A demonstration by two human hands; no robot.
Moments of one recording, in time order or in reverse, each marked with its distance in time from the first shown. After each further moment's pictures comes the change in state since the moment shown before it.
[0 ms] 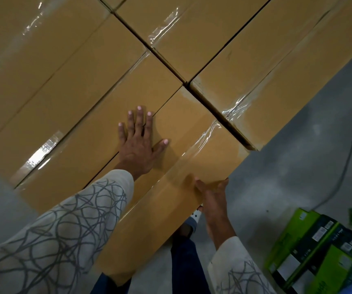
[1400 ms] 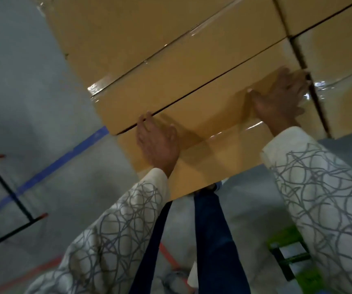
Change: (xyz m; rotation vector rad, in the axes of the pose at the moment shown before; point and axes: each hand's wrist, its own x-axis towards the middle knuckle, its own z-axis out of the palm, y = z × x) left_hand -0.158 -0.035 0.034 -0.623 0.394 -0.828; right_hand 0.036 -0.135 0.075 -1.203 0.167 -0.509
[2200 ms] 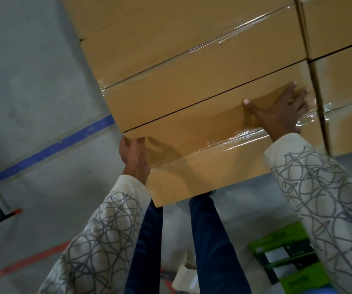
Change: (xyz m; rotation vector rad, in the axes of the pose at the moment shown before) left_hand 0.047 -0.077 -0.044 -0.926 0.054 -0.866; right_hand -0.010 -0.029 0.016 -0.060 -0.033 0.052
